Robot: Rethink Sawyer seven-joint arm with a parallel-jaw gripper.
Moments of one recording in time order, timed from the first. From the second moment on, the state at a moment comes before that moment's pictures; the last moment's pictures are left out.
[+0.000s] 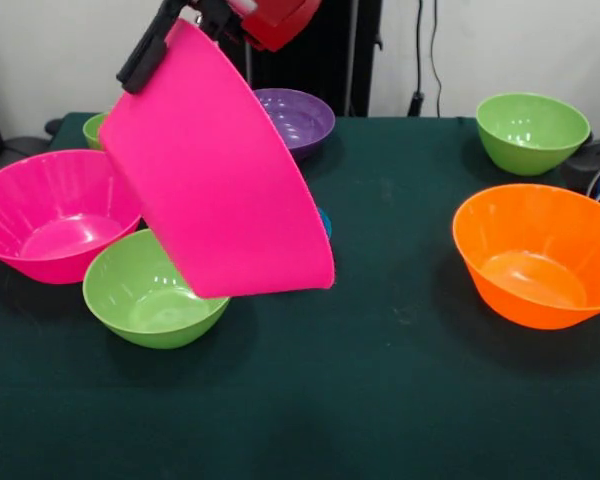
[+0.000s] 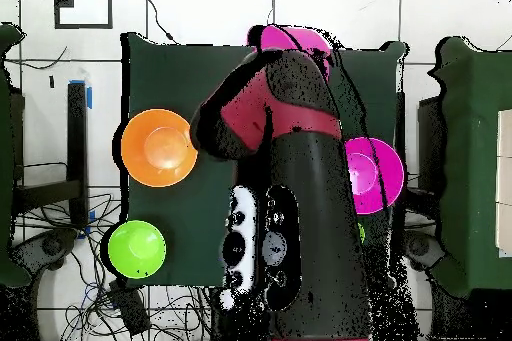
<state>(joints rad) -0.17 -0.84 0.16 1.30 -1.17 0.71 2.17</state>
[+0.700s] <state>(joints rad) 0.13 -0.73 -0.12 1.24 -1.52 0.80 2.76</state>
